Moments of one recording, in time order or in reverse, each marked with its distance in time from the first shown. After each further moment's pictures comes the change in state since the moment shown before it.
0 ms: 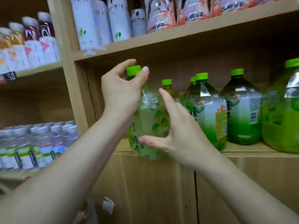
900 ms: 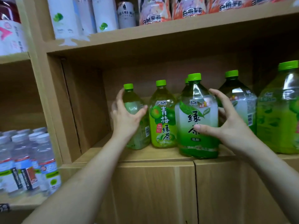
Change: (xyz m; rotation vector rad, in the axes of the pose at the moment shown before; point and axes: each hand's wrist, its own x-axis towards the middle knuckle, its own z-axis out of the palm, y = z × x) left_hand 0.016 -0.147 0.009 0.414 -0.197 -0.058; right_hand 0.006 0.095 -0.034 0.377 0.192 0.316
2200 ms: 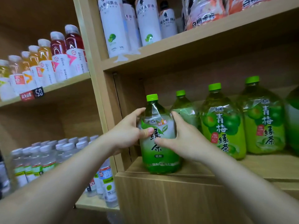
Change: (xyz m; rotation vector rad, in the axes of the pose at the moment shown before) left_hand 0.017 0.002 -0.137 -0.191 -0.550 -0.293; right_hand 0.042 -0.054 0.182 -0.223 -0.350 -0.015
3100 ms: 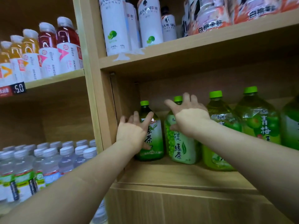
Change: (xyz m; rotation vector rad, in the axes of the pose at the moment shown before) left_hand 0.079 -0.049 0.004 1.592 0.228 0.123; right_hand 0.074 -0.005 -0.028 -0.967 0.140 0.006
